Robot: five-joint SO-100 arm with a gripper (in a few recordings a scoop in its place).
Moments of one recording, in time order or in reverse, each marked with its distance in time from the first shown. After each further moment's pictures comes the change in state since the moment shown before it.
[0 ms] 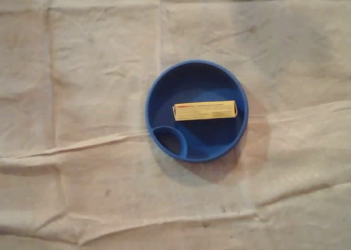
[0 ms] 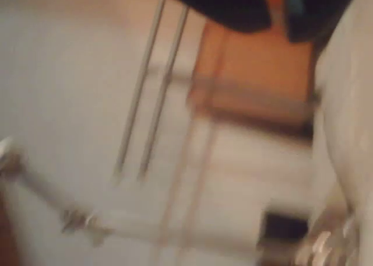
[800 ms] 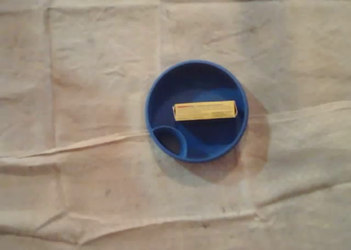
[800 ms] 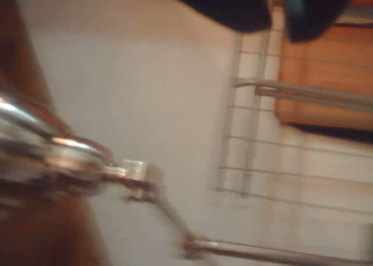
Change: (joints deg) arm 4.6 -52.2 -56.4 0.0 0.0
